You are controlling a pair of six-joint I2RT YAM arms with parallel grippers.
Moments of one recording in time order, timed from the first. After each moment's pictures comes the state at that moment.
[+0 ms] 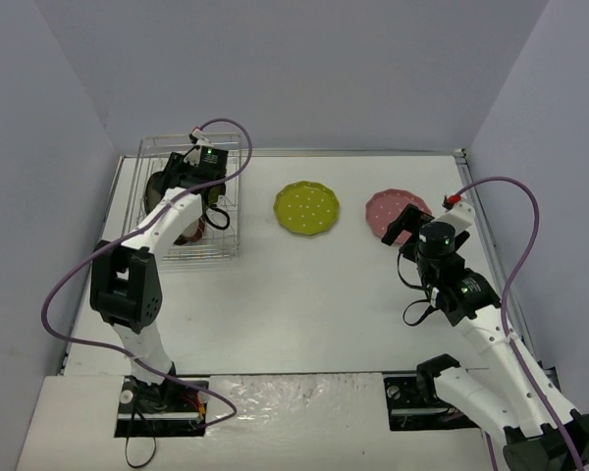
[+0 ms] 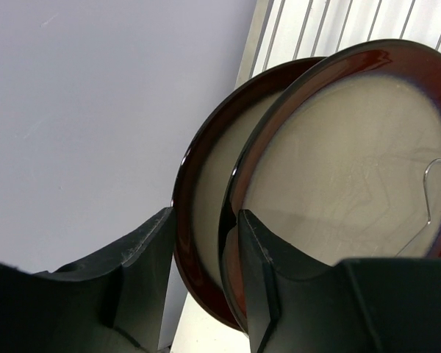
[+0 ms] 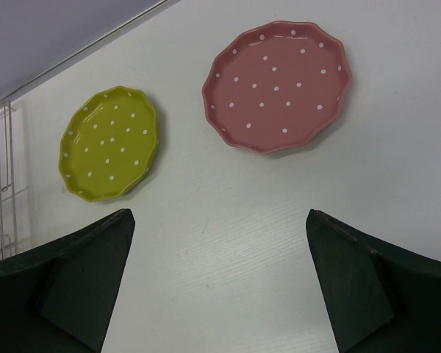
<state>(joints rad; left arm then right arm) -0.31 1.80 1.52 -0.47 -1.03 0.21 0.36 0.83 0.79 -0.41 0.43 0.60</state>
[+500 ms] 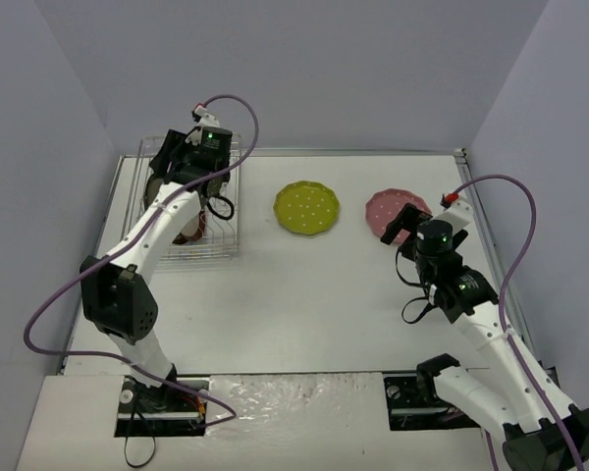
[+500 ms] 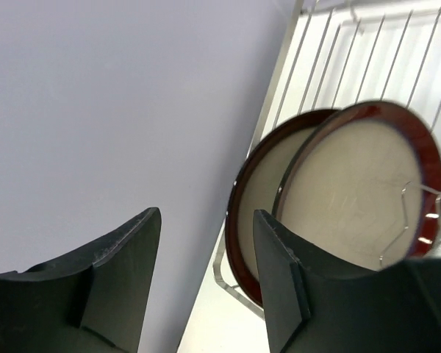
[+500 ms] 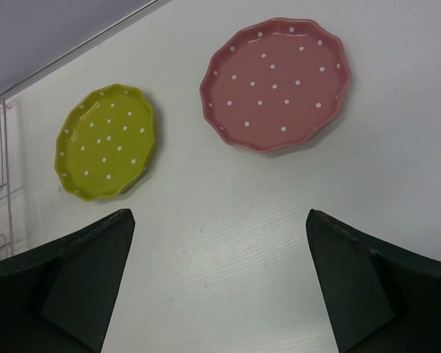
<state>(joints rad) -0.39 1.71 1.67 -0.54 -1.05 0.24 0.36 0.86 0.79 -0.41 0.43 0.61</state>
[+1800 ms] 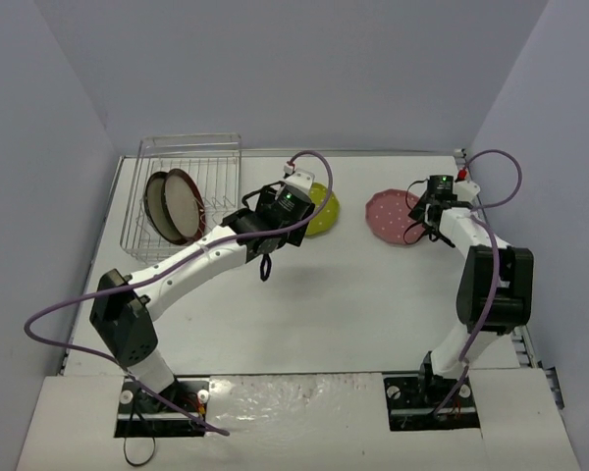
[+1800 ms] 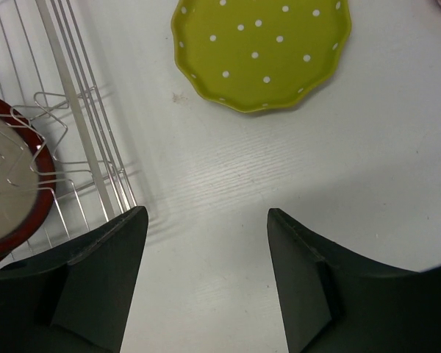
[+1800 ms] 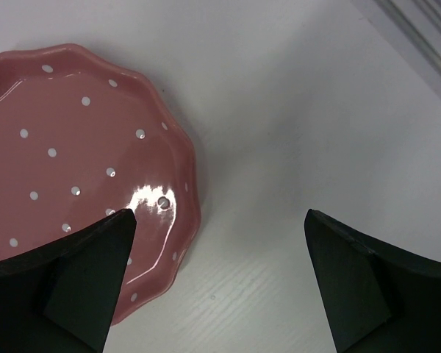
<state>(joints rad) -0.84 1.64 1.50 -0.62 -0.49 -0.23 -0.07 1.72 1.12 -0.35 0.42 0.59</state>
